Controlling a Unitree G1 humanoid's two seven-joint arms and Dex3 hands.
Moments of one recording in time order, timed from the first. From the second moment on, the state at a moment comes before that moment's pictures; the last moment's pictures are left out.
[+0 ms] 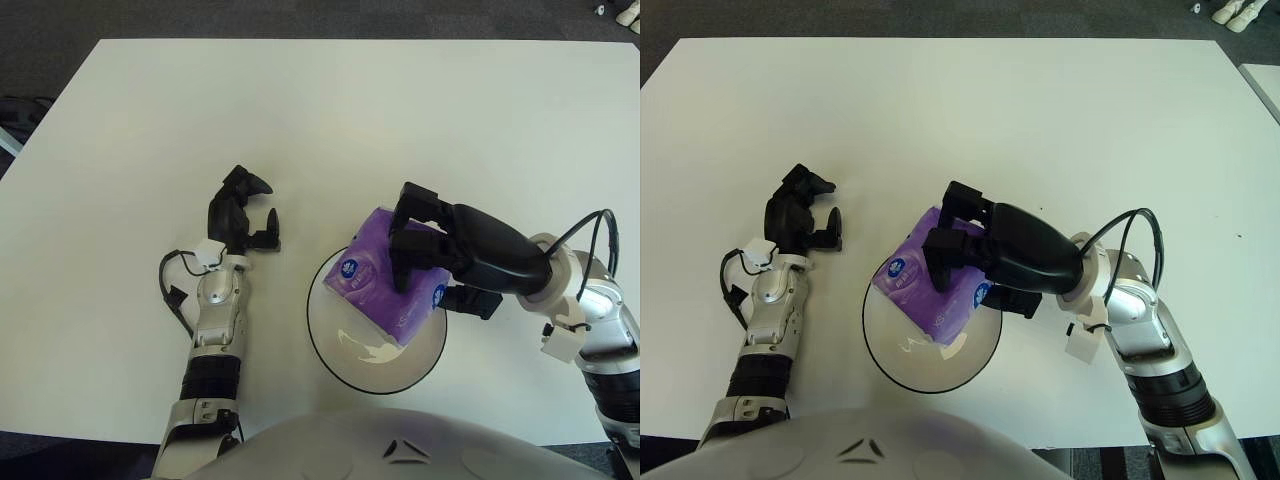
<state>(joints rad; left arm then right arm) -0.06 -0.03 0.11 0.16 -0.07 -0.22 0.00 -0.06 -0.58 0.08 -0.45 -0.09 -0.71 0.54</state>
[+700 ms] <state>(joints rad) -0.05 -0.05 0.10 0.14 -0.06 -0.21 0.03 -0.11 -0.49 0.06 -0.30 -0.18 -0.94 0.40</state>
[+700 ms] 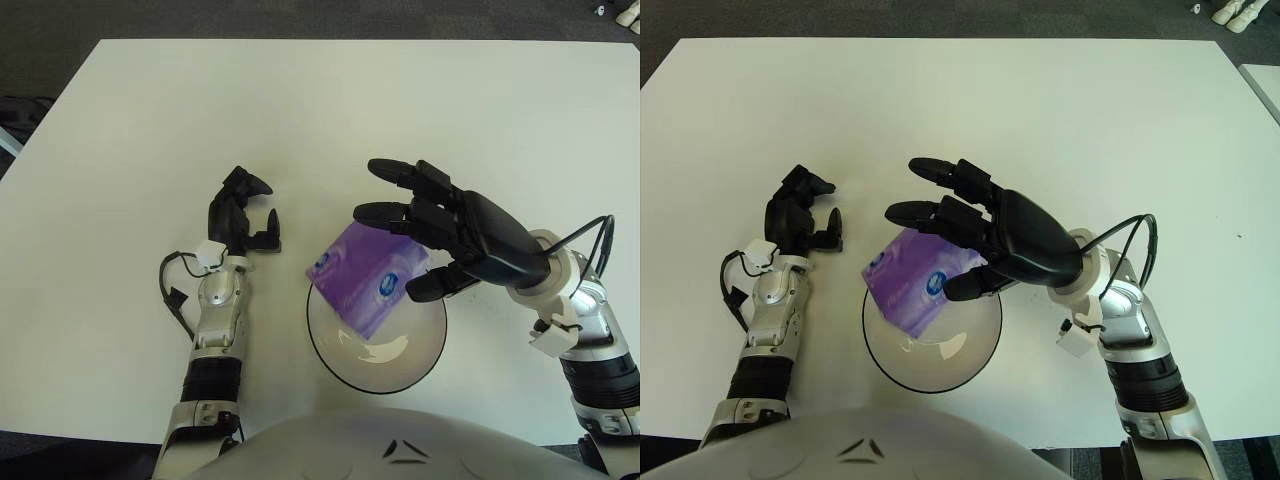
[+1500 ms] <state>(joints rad) -0.06 -0.04 0.09 0.17 -0.07 -0.23 0.02 -0.12 -0.57 0.06 -0.33 -0.20 -0.93 0.42</state>
